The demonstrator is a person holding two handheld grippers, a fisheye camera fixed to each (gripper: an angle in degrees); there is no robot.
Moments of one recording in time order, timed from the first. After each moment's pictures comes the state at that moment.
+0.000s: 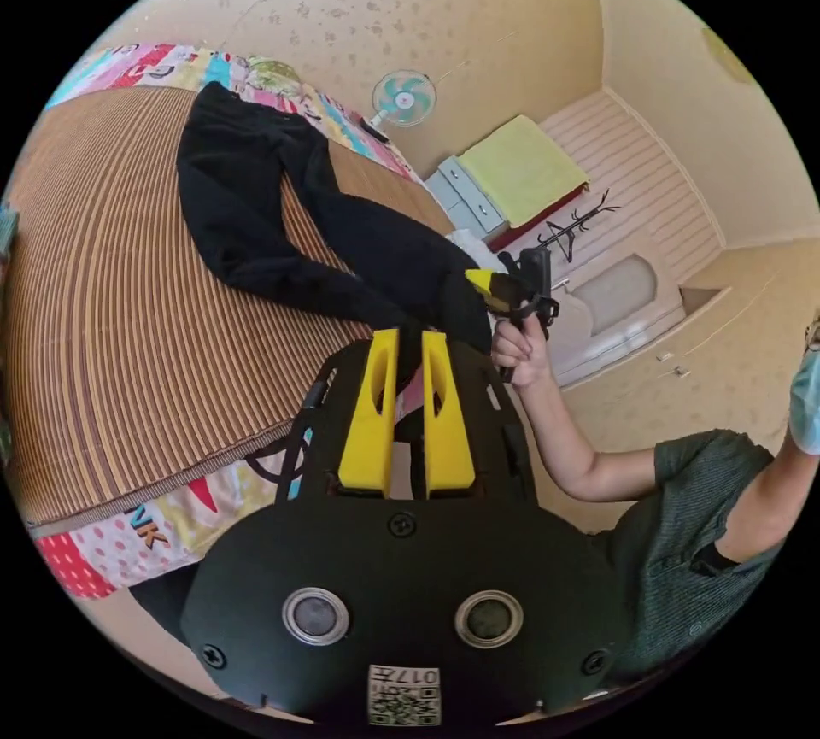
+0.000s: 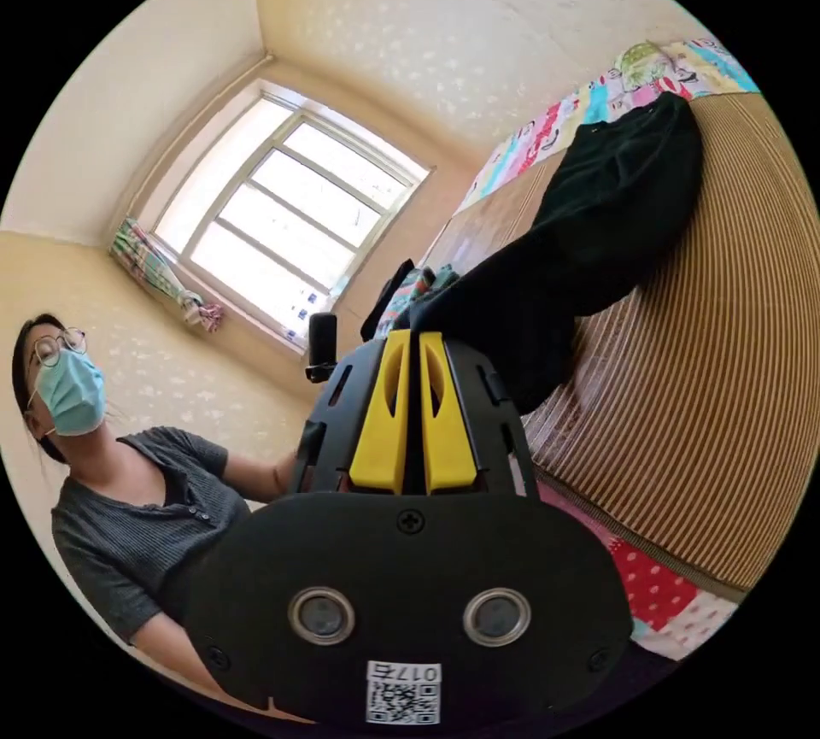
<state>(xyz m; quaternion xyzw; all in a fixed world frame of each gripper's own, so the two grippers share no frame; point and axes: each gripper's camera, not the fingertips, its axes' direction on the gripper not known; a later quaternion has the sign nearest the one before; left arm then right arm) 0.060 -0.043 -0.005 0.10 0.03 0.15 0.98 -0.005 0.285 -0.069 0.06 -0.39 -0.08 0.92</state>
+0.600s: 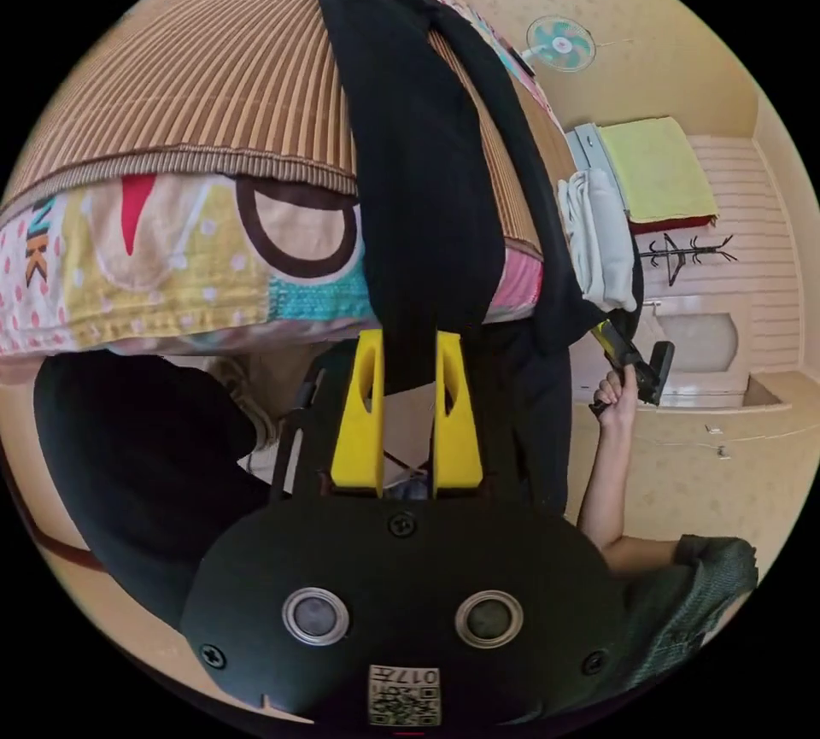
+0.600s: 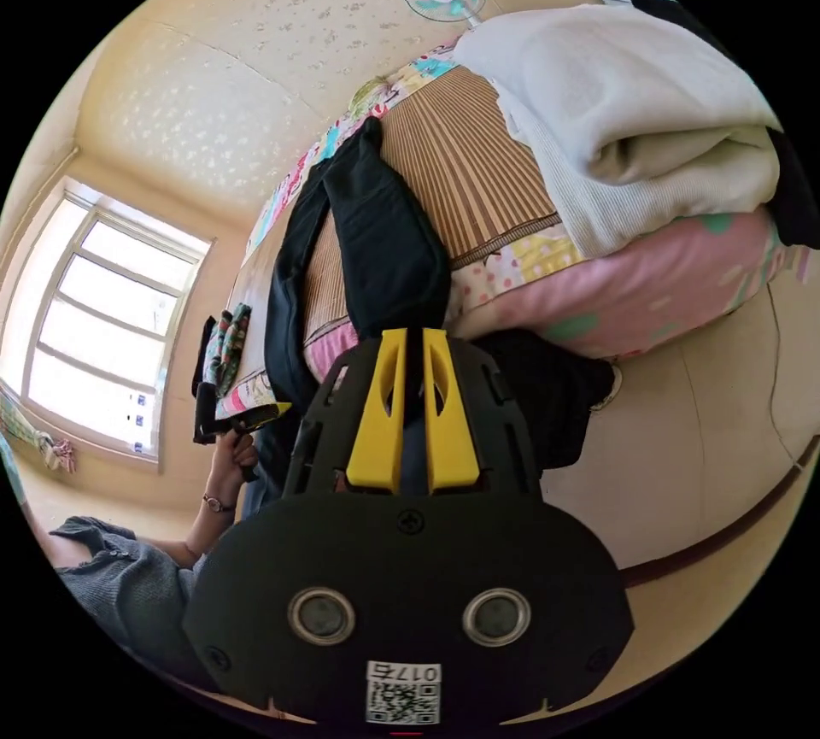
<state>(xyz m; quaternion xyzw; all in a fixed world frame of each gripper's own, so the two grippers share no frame) -0.017 0.004 0.092 -0.05 -0.01 -0.03 1.00 0.130 0.370 -0.132 0.05 -0.10 0.14 0.98</state>
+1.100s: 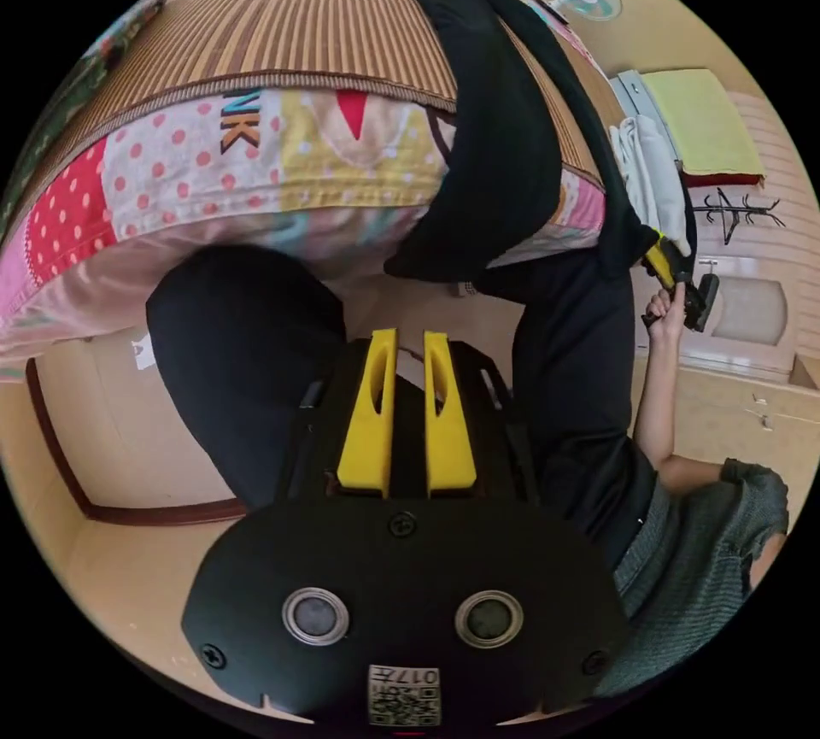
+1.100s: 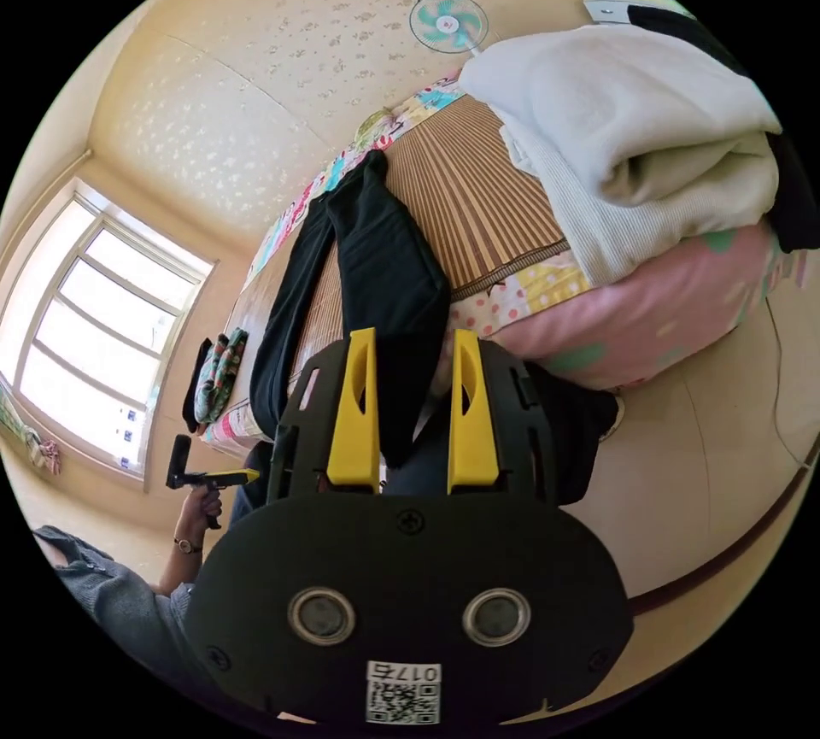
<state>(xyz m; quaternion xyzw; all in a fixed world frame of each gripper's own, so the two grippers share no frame) -0.069 0.085 0.010 -0.08 -0.11 -0.08 0.99 0.145 0.370 -0.157 0.14 -0.04 0.15 0.98</state>
